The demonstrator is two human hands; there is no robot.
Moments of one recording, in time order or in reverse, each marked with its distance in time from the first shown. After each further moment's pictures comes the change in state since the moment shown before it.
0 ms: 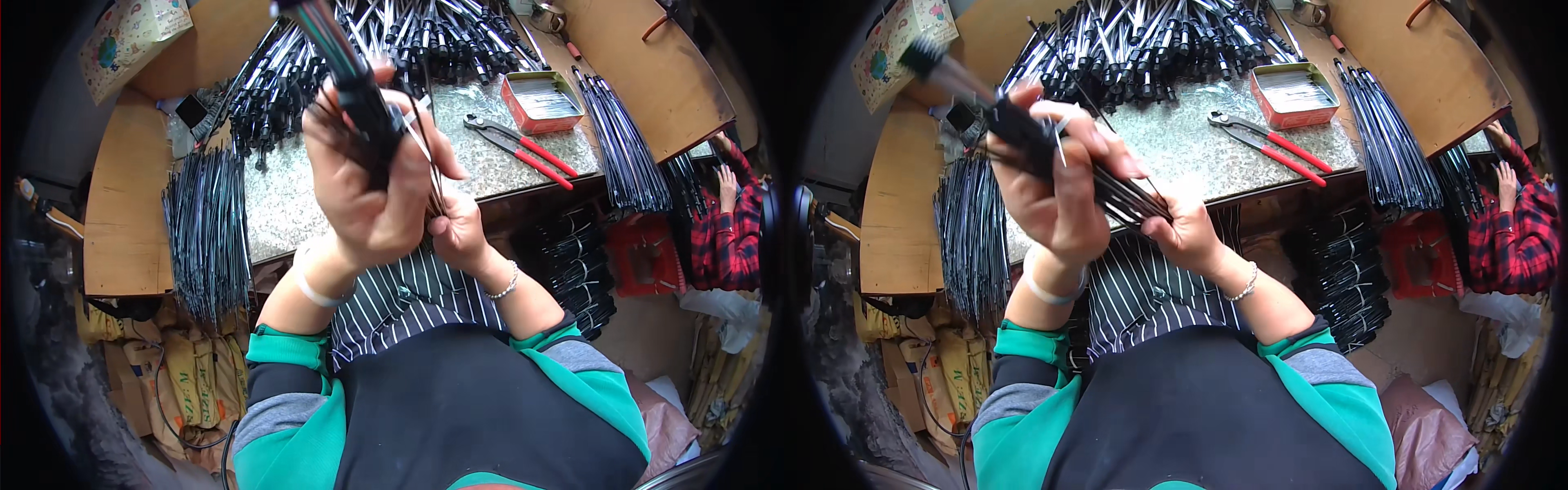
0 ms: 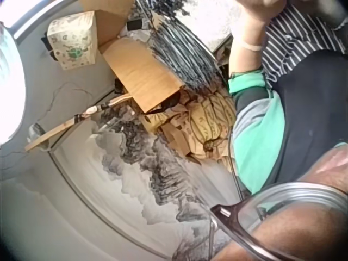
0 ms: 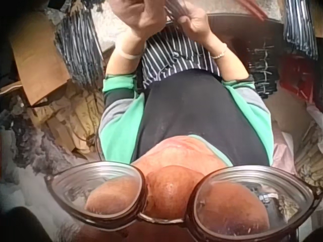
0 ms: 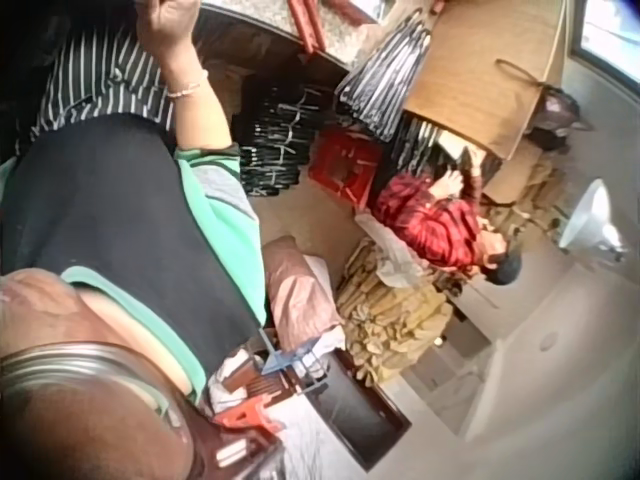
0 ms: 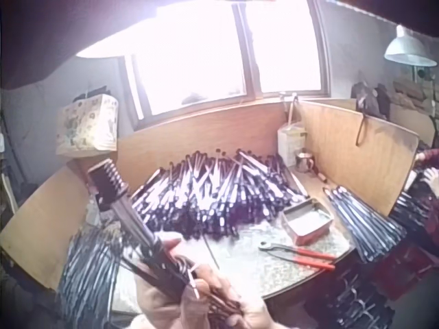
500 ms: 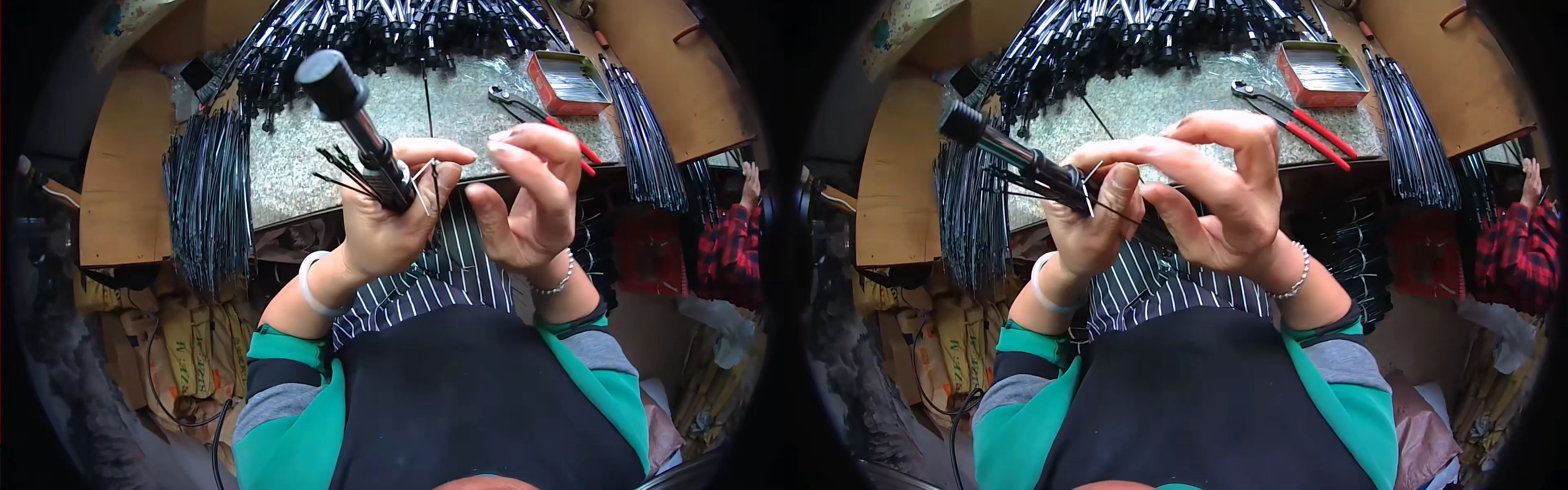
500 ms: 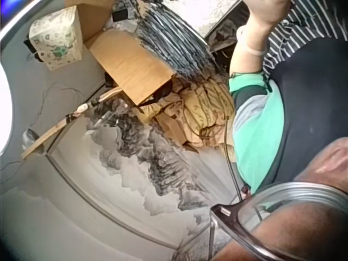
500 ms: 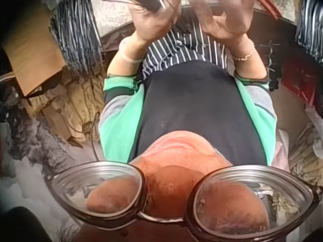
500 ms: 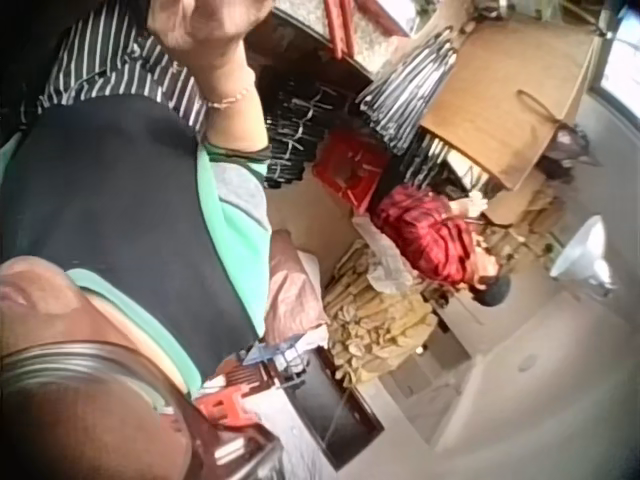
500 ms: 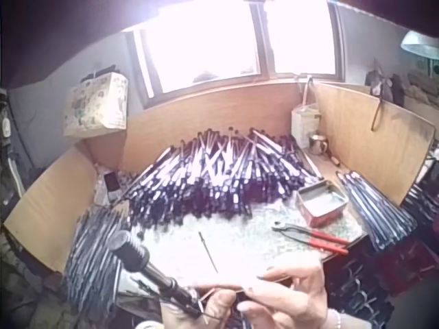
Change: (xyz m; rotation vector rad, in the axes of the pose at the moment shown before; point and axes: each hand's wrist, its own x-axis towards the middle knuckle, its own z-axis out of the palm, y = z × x) left_hand -0.056 0.021 -0.013 0.115 0.105 -0.513; right_hand 0.015 -0.082 -0.008 -0.708 0.282 -0.782
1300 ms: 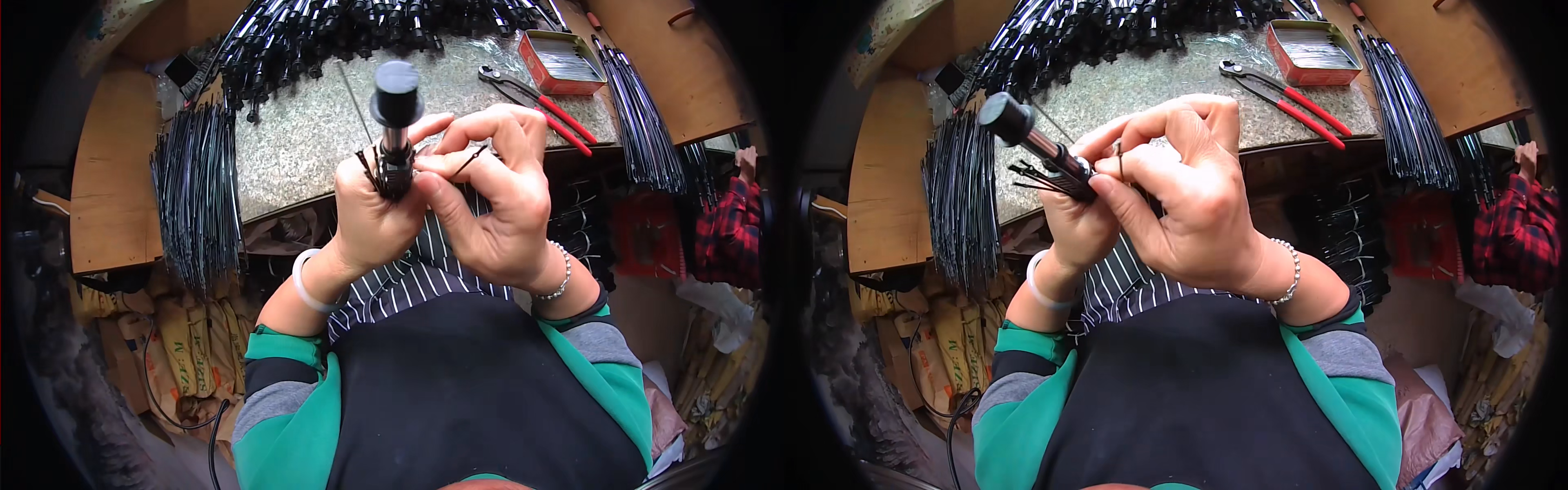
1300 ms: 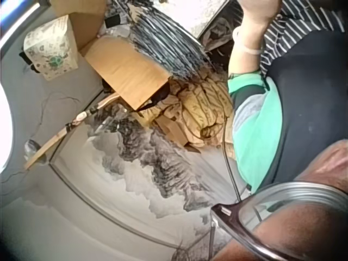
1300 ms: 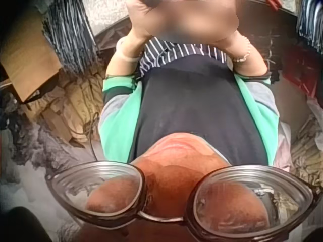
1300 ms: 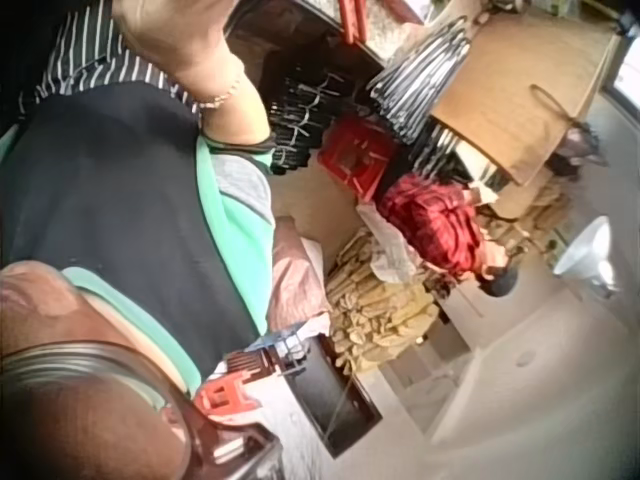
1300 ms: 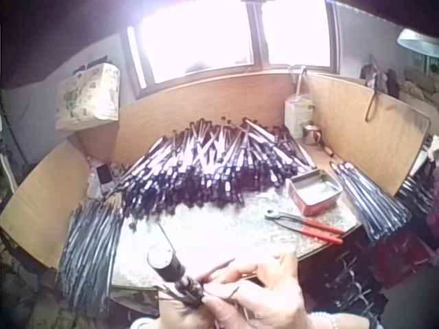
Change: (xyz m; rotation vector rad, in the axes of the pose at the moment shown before) left_hand -0.007 -0.024 -0.004 0.033 -0.027 0.077; right_hand 0.009 -0.031 0.003 -0.159 -0.212 0.182
